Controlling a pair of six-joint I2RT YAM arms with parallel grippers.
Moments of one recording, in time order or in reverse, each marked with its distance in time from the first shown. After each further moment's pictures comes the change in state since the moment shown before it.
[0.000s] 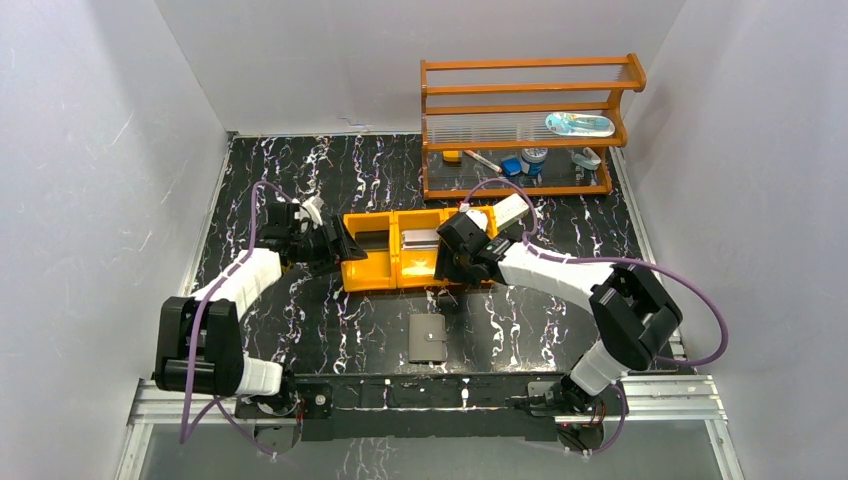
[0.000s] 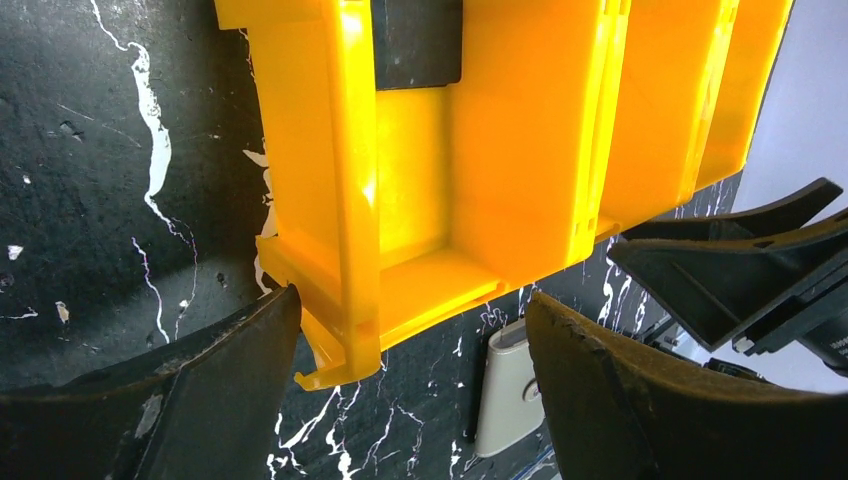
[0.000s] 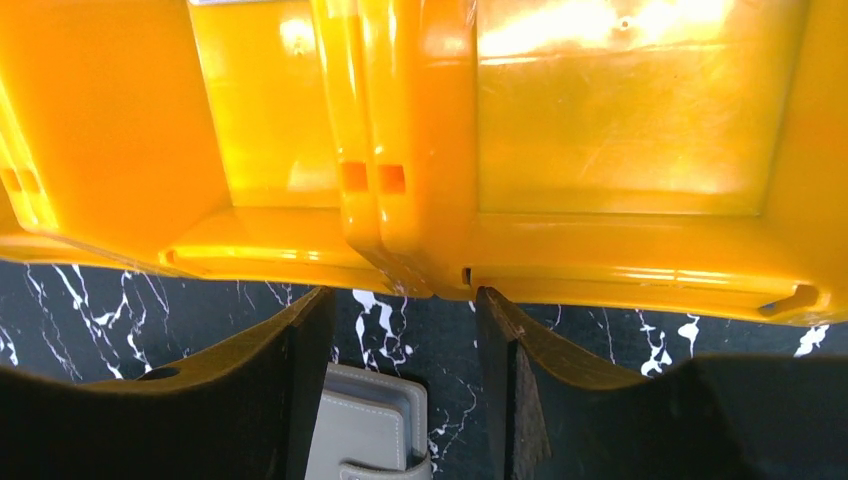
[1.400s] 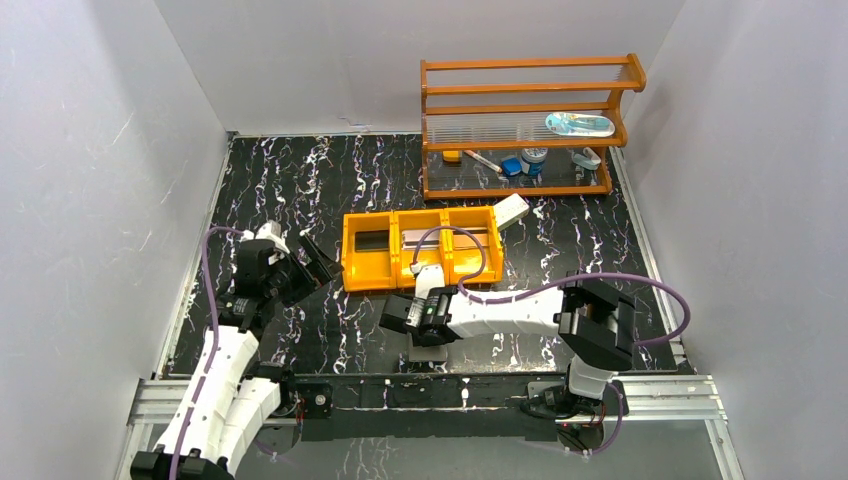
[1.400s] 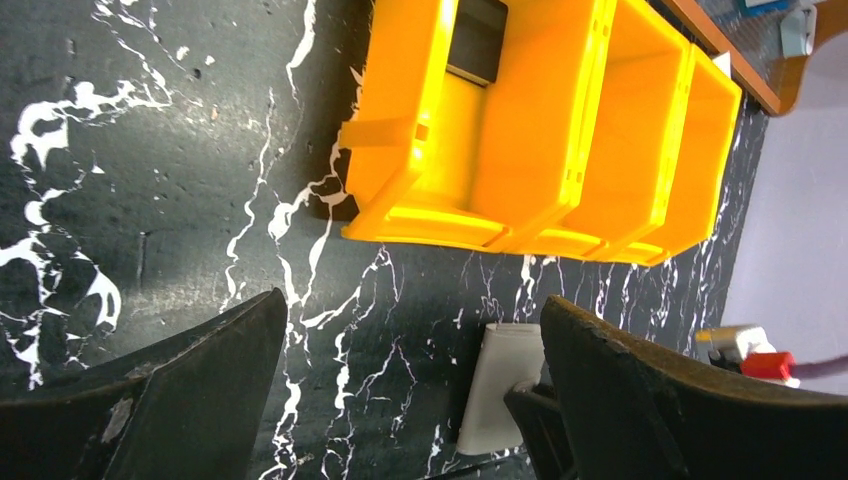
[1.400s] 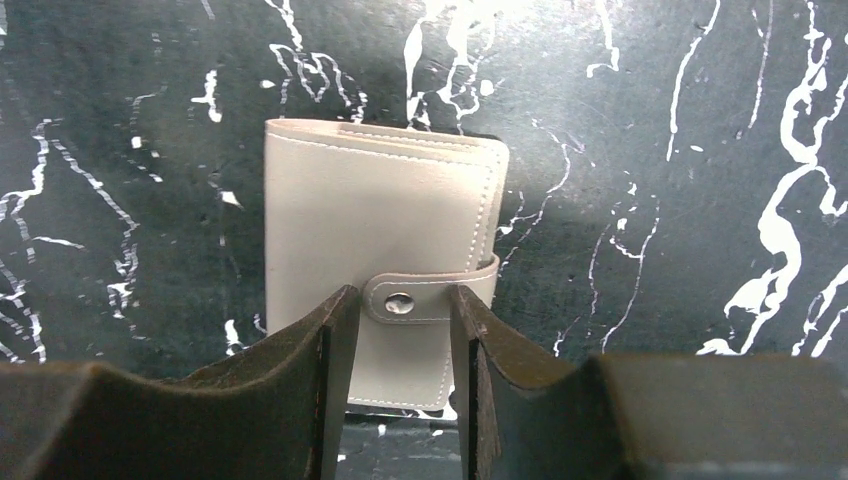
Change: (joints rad) left arm -0.012 -0.645 -0.154 -0.279 -0.334 -0.205; right arm 0.496 0.136 0.130 -0.355 0.282 0.276
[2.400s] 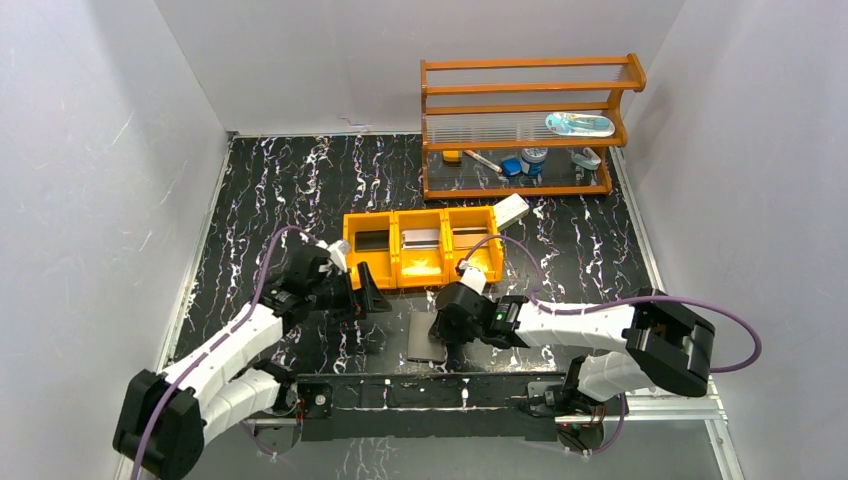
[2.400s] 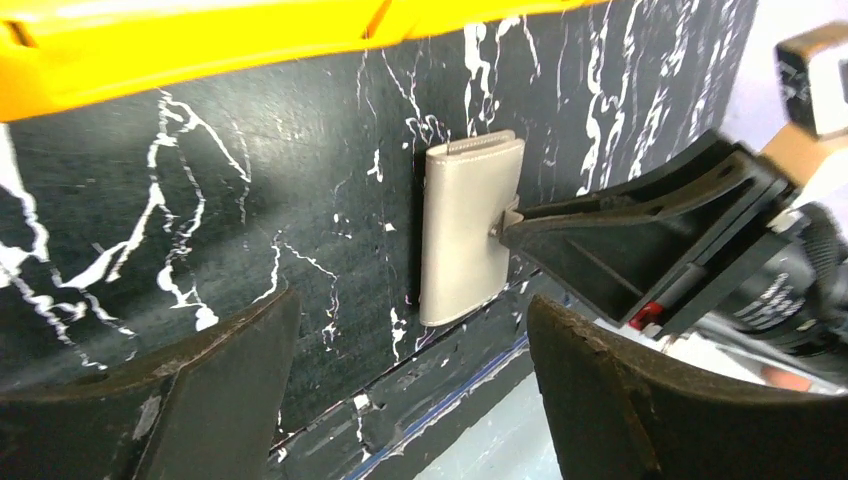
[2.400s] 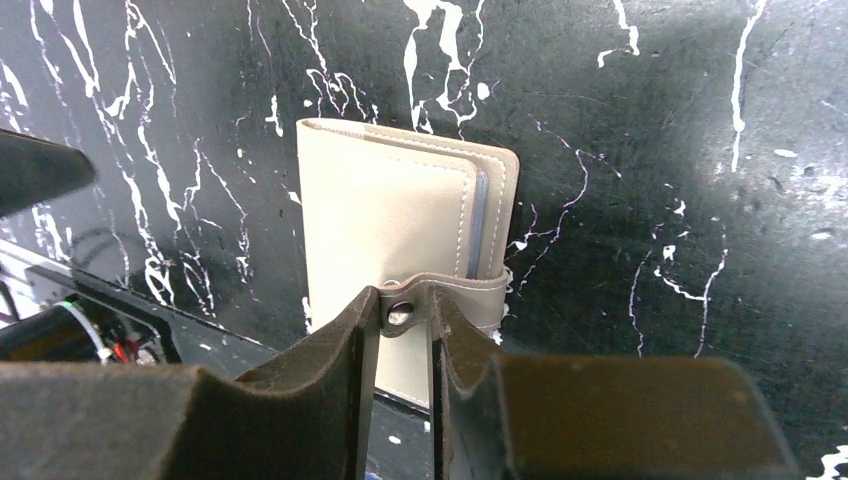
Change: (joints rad) left arm -0.326 0.225 -0.100 0.187 0.234 -0.032; right arm -0.150 -0.351 -0.484 0.548 -0.236 0.060
